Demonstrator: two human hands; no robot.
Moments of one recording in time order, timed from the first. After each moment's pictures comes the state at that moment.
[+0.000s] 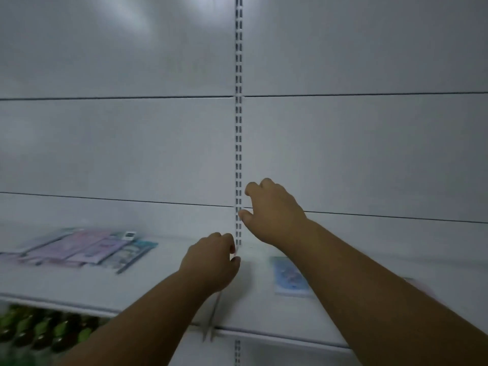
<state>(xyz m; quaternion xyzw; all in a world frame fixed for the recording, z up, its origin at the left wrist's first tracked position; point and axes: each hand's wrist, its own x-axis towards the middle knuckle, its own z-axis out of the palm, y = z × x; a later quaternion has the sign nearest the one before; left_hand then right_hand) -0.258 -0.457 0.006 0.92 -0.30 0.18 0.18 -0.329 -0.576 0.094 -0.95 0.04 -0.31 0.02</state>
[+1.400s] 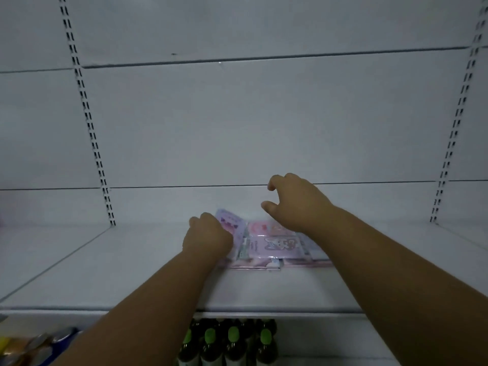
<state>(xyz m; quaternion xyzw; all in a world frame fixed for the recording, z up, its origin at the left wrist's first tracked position) 0.096 -0.014 -0.010 0.96 -0.15 0.07 0.22 -0.022 -0.153 0.064 -0.96 0.14 -0.24 0.06</state>
